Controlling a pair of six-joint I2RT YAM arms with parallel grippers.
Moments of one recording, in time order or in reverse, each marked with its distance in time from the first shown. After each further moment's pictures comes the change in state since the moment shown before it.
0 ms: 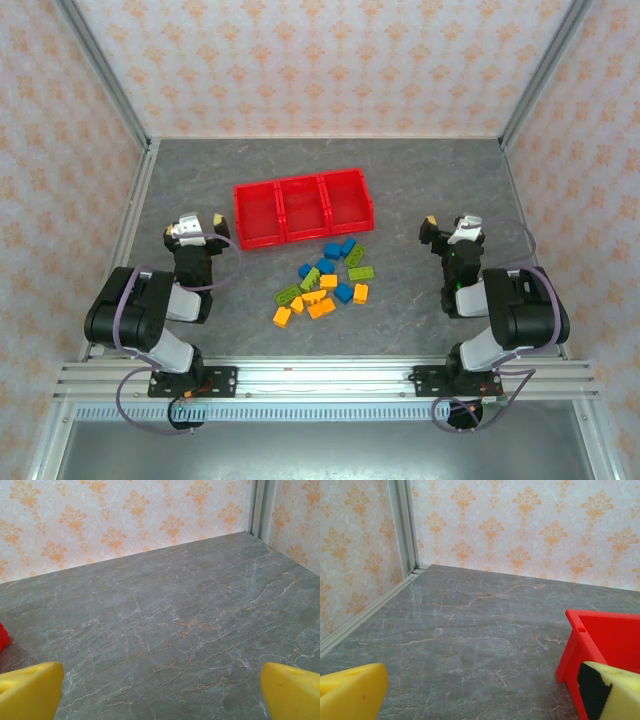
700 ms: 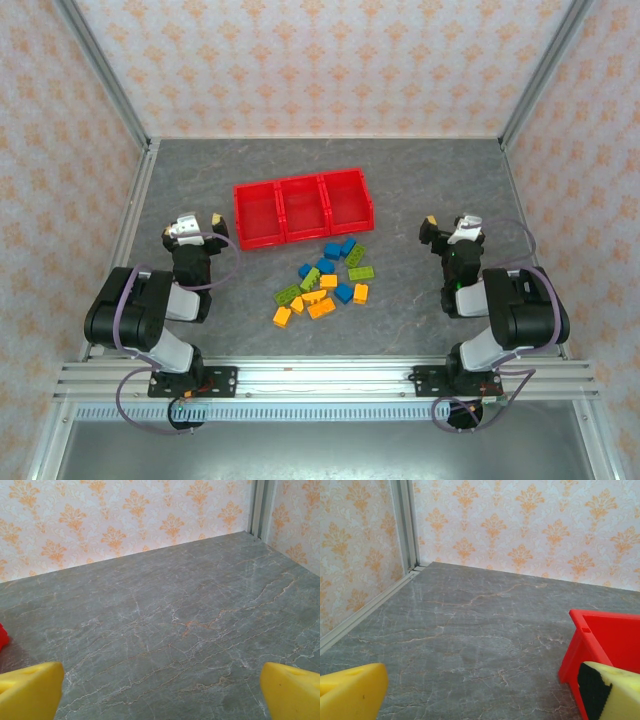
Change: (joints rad) left arm 0.013 0.000 0.003 -0.010 0.009 -0.015; right arm 0.000 0.000 0.001 -0.003 0.002 -0.002
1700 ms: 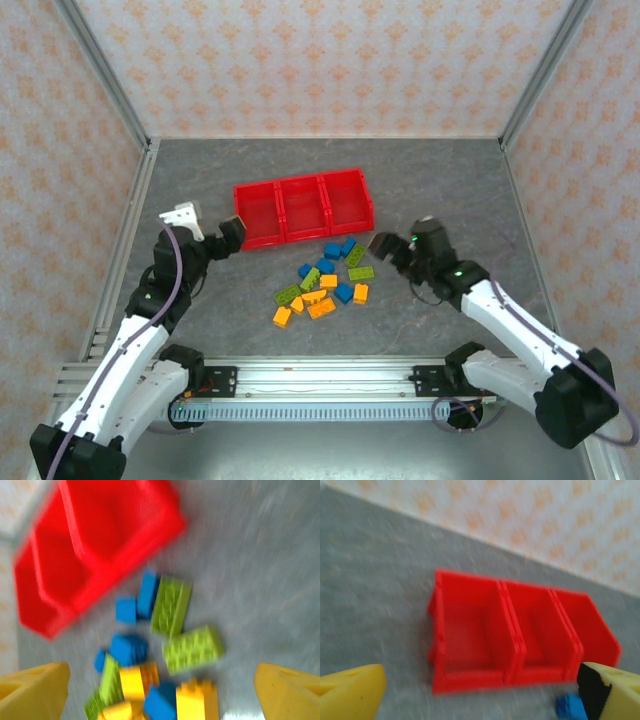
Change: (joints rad) left arm -0.229 -0.840 0.417 -1.570 0.214 -0.397; right arm 0.521 -0.508 0.435 -1.571 -0.236 0.782
